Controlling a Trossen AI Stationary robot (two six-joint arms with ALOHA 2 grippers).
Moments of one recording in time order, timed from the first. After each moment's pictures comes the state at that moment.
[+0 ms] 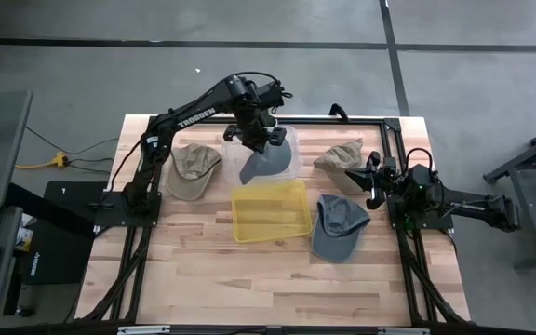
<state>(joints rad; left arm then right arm) 0.41 2.09 2.33 -1.57 0.31 -0.89 -0.24 0.12 0.01 0.27 -0.02 0.36</state>
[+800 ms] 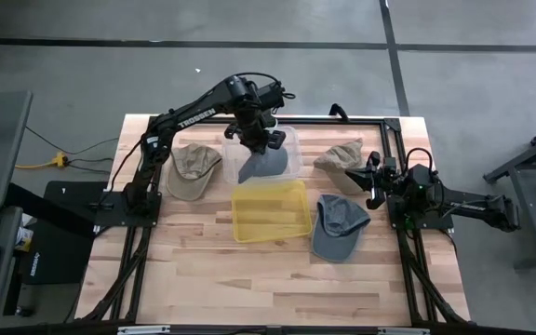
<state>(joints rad) 0.41 2.09 2.33 -1.57 0.28 -0.76 -0.24 0.12 0.01 0.27 -0.02 0.36</state>
